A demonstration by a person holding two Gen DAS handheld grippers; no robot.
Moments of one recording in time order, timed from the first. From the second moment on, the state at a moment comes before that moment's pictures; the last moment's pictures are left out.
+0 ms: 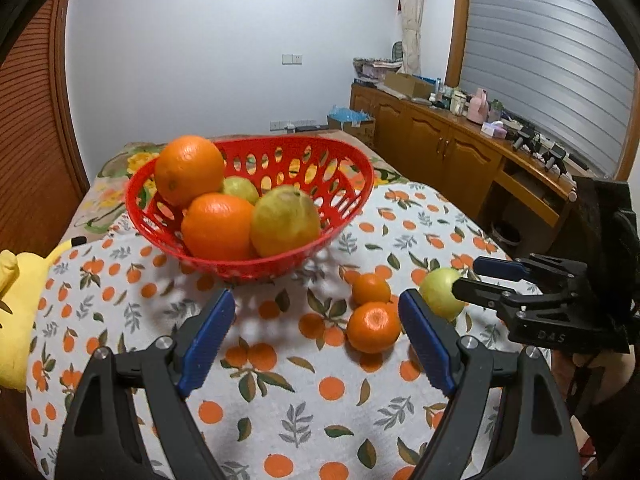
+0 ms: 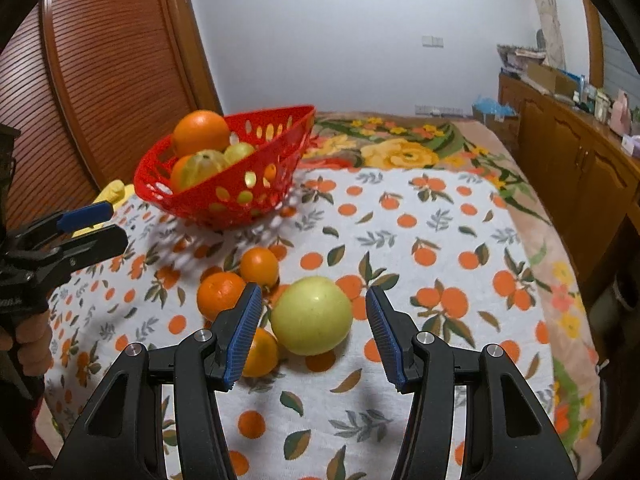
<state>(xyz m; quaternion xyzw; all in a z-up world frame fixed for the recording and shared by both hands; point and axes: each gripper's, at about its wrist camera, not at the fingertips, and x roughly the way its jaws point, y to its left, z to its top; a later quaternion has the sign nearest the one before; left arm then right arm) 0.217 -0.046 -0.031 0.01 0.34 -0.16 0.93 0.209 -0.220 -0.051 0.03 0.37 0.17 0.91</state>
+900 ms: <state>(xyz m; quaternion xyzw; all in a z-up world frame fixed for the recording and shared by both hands) 0.234 -0.073 -0.076 0.03 0.40 -0.20 0.89 0.221 -0.208 -0.077 0.01 0.38 0.17 0.91</state>
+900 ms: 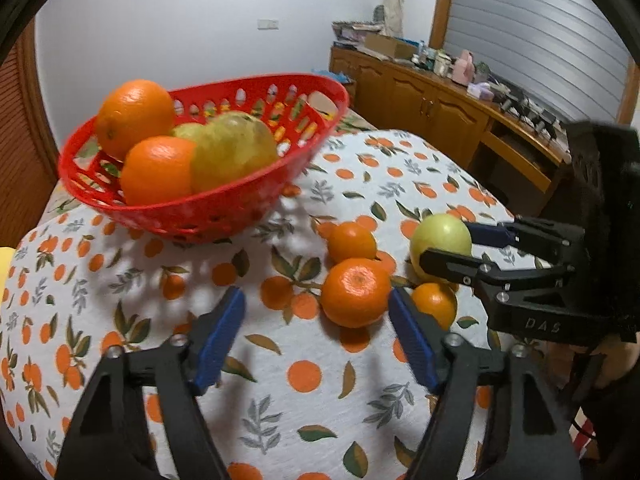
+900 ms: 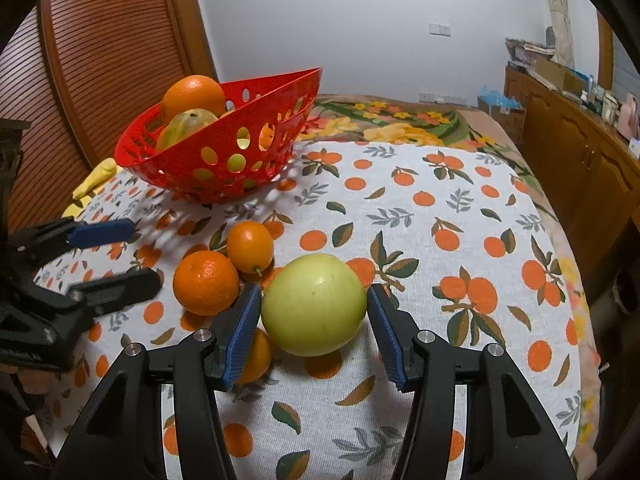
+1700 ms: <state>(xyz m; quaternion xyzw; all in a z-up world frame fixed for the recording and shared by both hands) 0.242 -0.096 -0.089 0.03 0.43 -0.24 0.87 0.226 -0.209 -0.075 0.02 0.39 0.17 0.91</state>
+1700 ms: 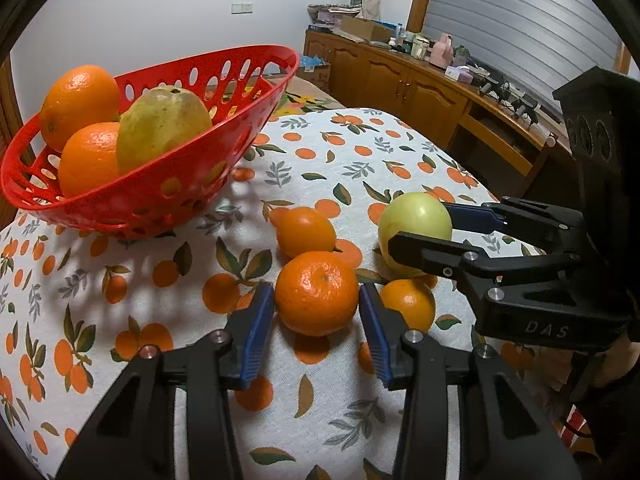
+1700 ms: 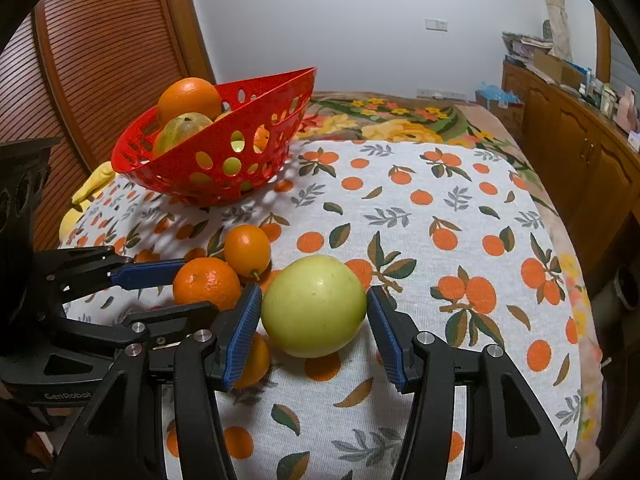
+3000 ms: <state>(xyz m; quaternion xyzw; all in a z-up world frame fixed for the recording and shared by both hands) 0.232 -0.006 0.012 -0.01 0.30 -0.18 0.94 0.220 -0.179 0.015 0.00 0.30 0.21 0.93</state>
